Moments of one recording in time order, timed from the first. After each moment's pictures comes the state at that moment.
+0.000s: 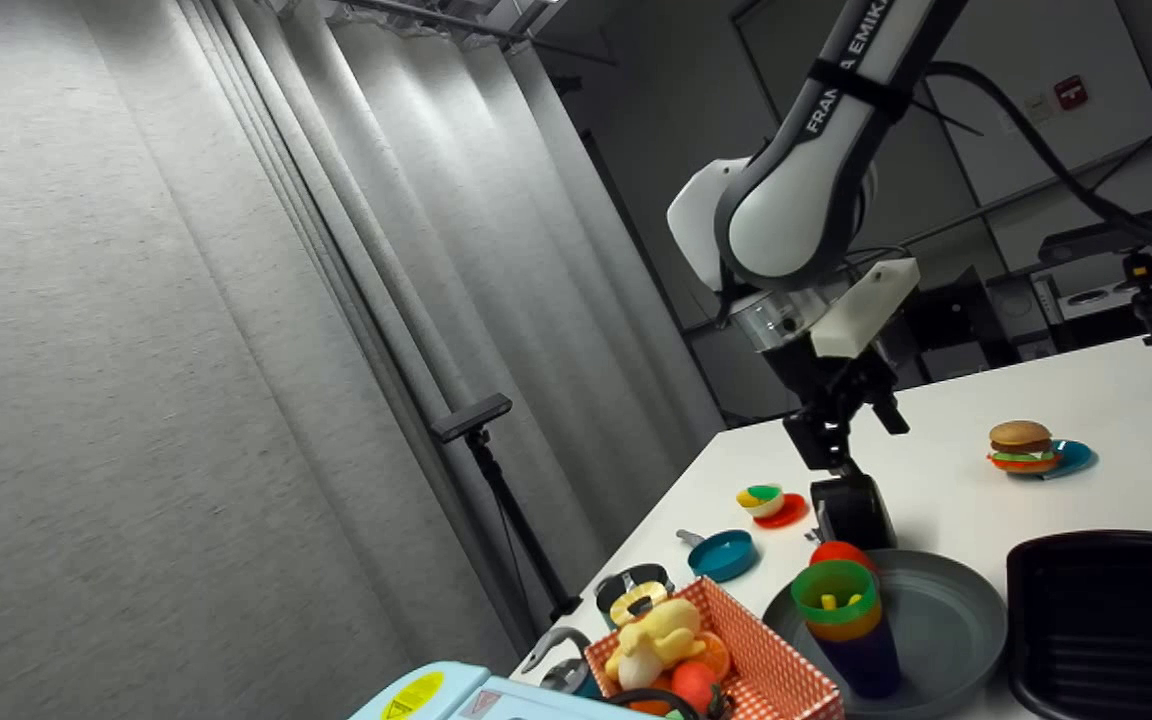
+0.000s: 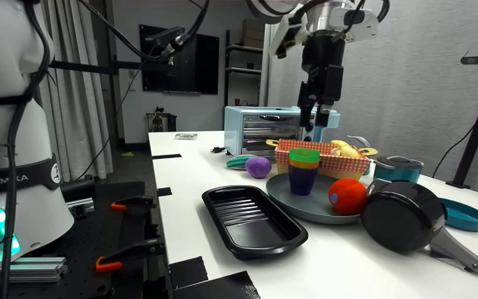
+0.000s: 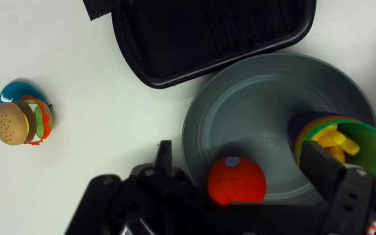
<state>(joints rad) -0.07 0.11 -0.08 -2.07 -0.17 2.08 0.29</state>
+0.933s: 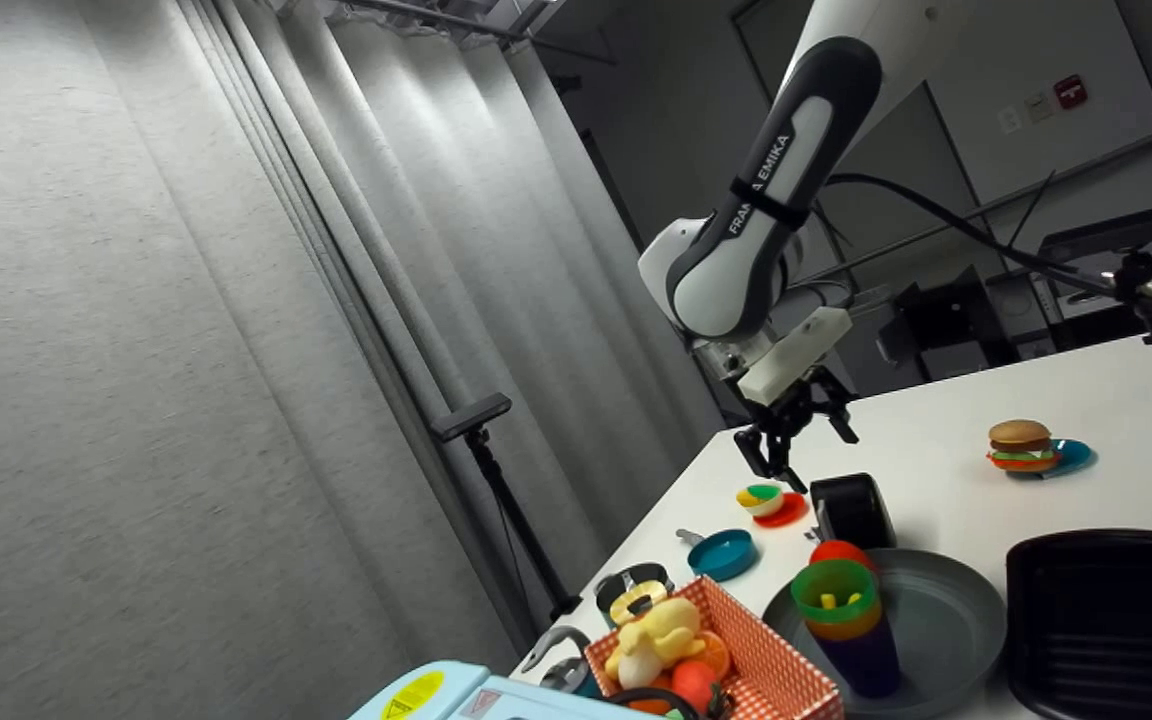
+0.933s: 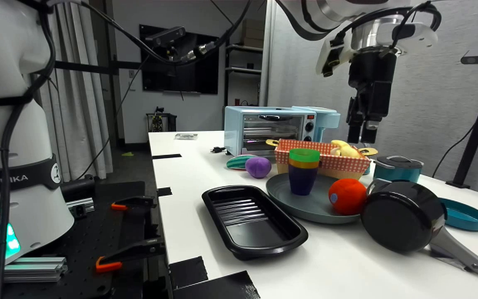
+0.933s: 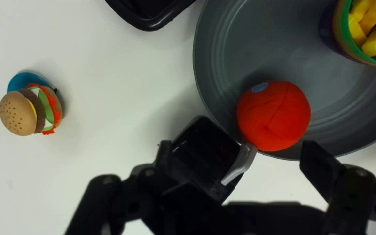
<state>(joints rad) -0.07 0.39 -0.14 -1.74 -0.16 2.03 0.49</state>
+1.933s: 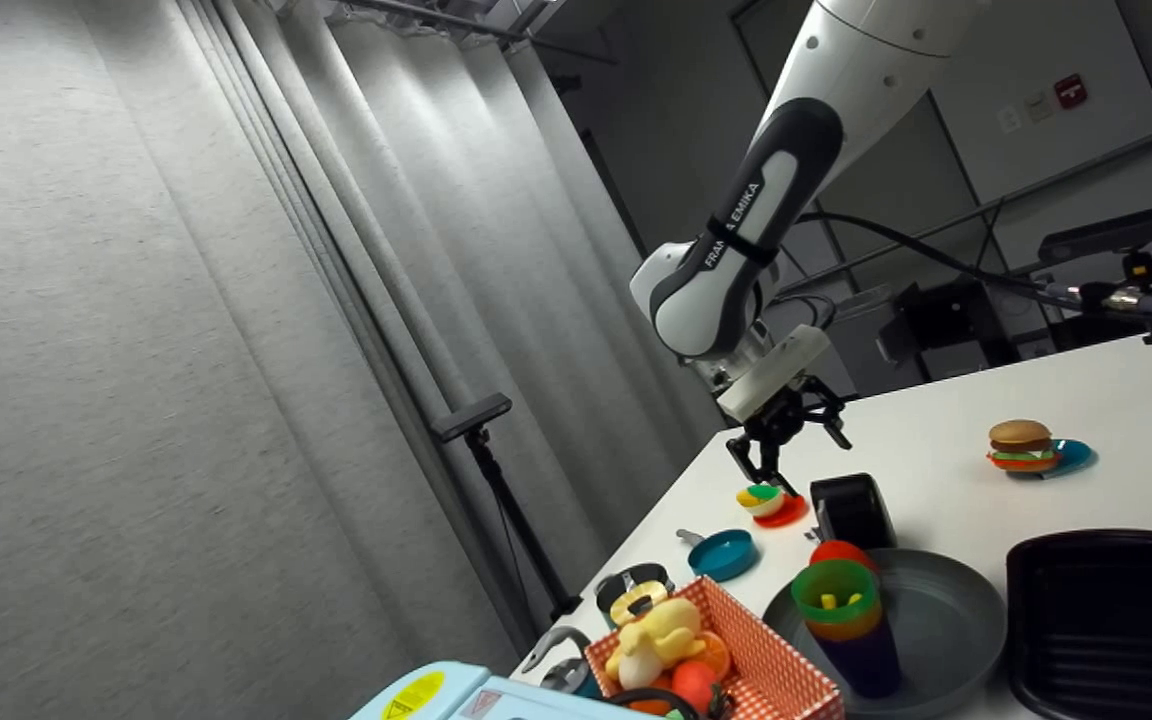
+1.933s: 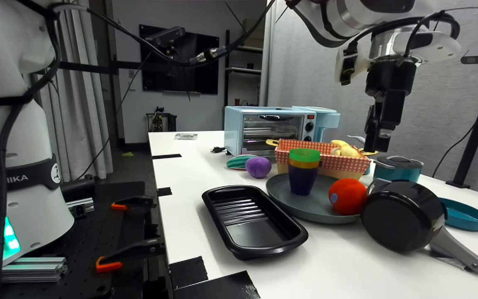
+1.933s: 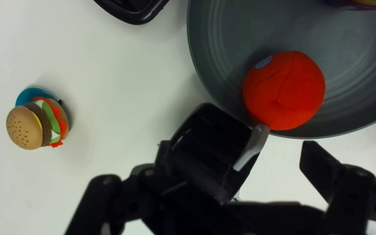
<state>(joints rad) -0.08 0.52 -0.17 -1.56 -0.13 1.94 0.59</state>
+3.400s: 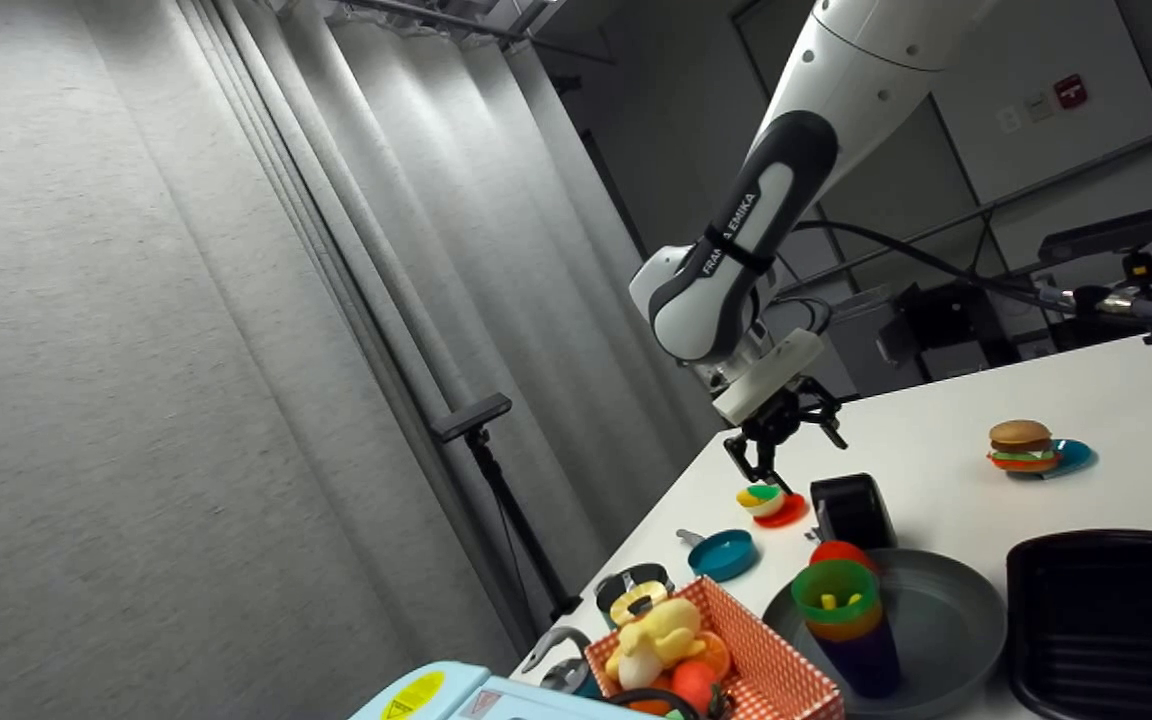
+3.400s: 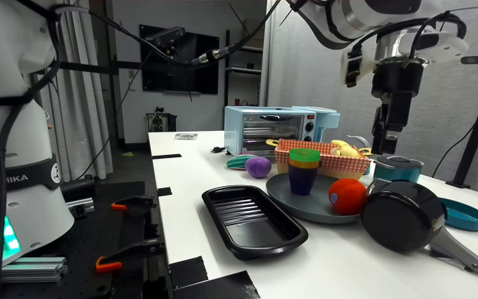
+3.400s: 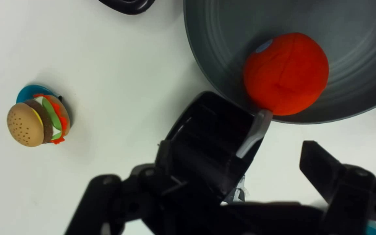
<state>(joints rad) -0.08 0.55 -0.18 -1.52 -0.13 1.94 0.62</state>
